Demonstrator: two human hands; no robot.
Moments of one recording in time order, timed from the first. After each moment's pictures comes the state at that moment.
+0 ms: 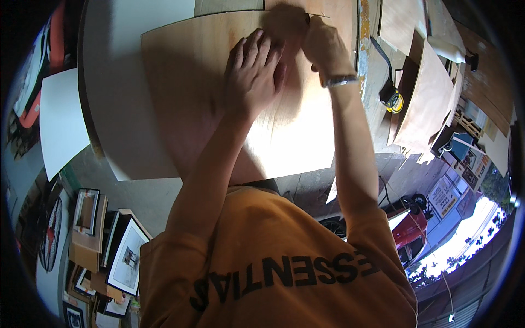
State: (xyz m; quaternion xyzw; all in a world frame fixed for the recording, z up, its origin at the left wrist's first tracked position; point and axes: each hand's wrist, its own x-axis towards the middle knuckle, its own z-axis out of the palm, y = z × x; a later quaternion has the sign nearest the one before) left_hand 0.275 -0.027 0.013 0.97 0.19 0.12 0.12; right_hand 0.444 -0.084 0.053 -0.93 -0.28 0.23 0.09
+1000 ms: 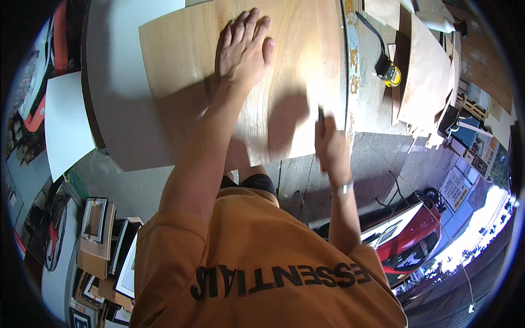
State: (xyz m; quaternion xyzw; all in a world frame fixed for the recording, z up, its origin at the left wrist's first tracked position) left_hand 0.274 -0.032 -0.005 0.96 0.18 0.17 0.11; right_hand 0.263 -0.311 0.084 -0.93 -0.19 0.26 0.18
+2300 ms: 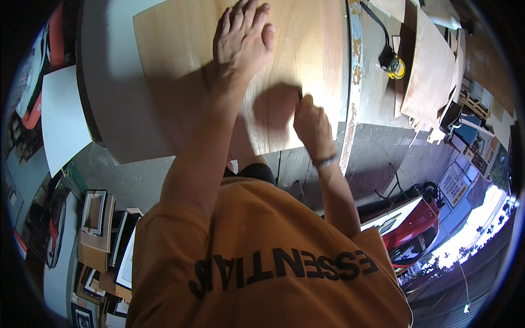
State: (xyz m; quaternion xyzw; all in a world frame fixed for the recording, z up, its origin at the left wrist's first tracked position) left_hand 0.276 -0.034 -0.006 0.96 0.19 0.17 0.09; right_hand 0.253 -0.264 0.055 -0.93 -0.24 0.24 0.13
